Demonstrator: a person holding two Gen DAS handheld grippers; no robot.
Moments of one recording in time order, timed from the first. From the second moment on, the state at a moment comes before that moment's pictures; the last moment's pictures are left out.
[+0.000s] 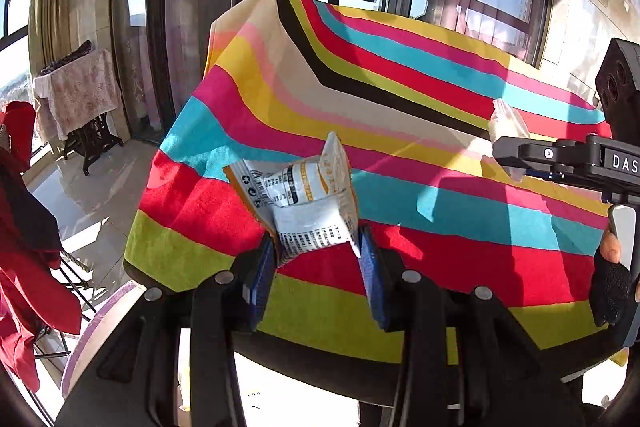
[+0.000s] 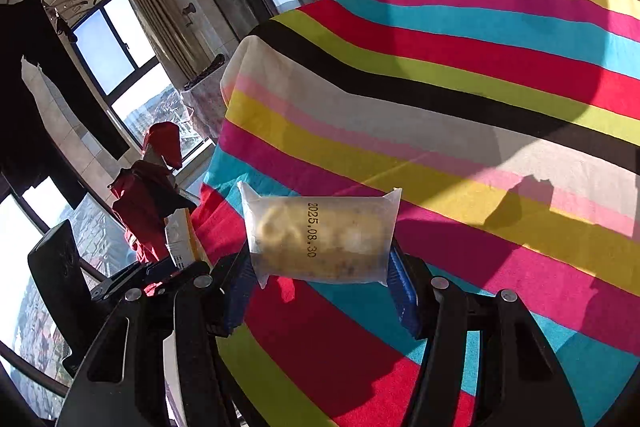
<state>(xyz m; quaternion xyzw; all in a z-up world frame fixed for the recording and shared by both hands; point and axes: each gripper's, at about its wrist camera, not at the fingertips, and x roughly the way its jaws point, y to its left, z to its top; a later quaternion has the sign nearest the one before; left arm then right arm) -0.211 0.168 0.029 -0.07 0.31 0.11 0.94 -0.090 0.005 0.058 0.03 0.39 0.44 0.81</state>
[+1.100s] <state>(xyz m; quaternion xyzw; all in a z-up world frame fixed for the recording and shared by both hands) -0.371 0.264 -0.034 -0.14 0.35 0.32 0.87 -0.297 0.130 0.000 -0.24 0.36 0.61 0.66</state>
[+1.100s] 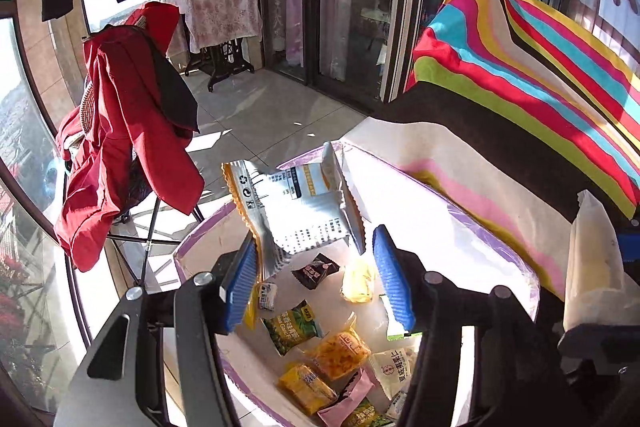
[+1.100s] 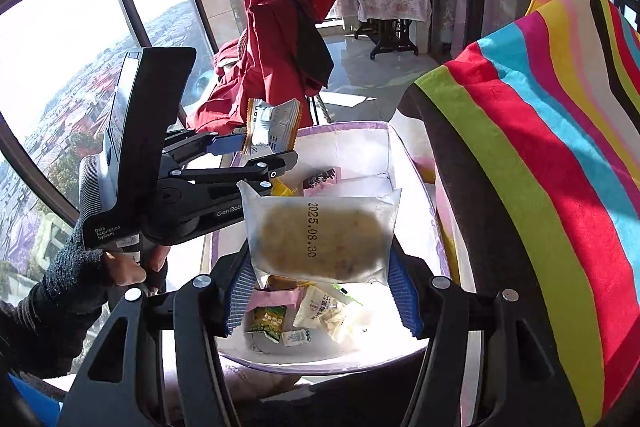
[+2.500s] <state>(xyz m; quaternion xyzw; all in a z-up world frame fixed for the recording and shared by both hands) -0.370 0.268 -0.069 -0.19 0.42 0.35 0.81 -0.293 0.137 -0.048 -0.28 0.45 0.54 0.65</state>
